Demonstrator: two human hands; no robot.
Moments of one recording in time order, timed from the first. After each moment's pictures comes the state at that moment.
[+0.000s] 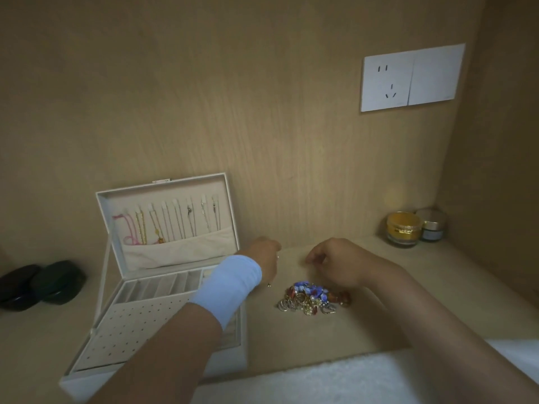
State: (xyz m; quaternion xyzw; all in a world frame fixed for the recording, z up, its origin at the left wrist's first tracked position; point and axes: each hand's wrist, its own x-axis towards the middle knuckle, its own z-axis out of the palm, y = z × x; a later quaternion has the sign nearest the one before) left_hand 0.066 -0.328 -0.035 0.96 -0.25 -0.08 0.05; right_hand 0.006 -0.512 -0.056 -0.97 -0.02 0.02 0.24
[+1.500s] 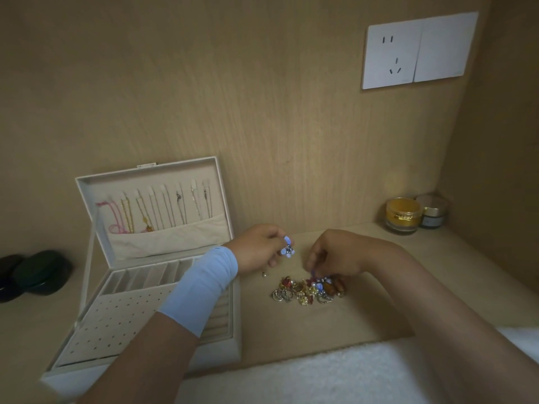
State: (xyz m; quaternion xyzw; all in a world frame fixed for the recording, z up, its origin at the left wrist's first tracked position) left_hand 0.059 -0.322 -0.031 0.86 -0.25 -0.19 0.40; right_hand 0.006 -0.517 -0.050 -0.95 -0.05 0.13 0.27
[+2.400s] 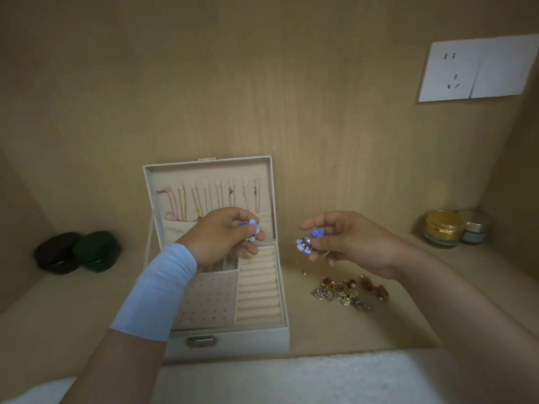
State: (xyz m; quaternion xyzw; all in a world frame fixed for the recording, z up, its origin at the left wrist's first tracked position) left_hand 0.051 -0.197 0.004 0.79 -0.17 -0.12 0.57; right_hand -0.012 -0.444 -0.008 -0.78 -0.06 0.05 0.62
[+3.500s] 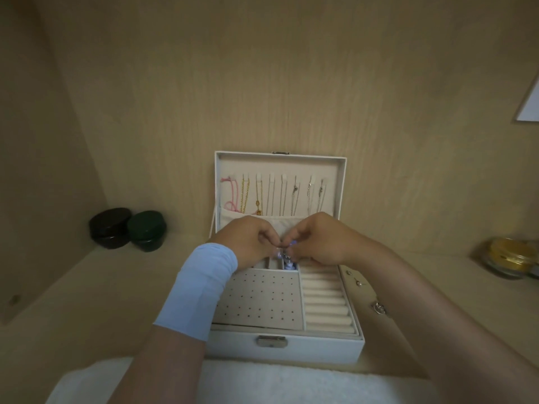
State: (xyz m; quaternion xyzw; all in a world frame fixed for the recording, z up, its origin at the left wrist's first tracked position) left_hand 0.076 -0.124 -0.018 0.92 -0.18 -0.05 0.34; right_hand 0.057 -0.310 -0.005 -0.92 -0.07 0.07 0.37
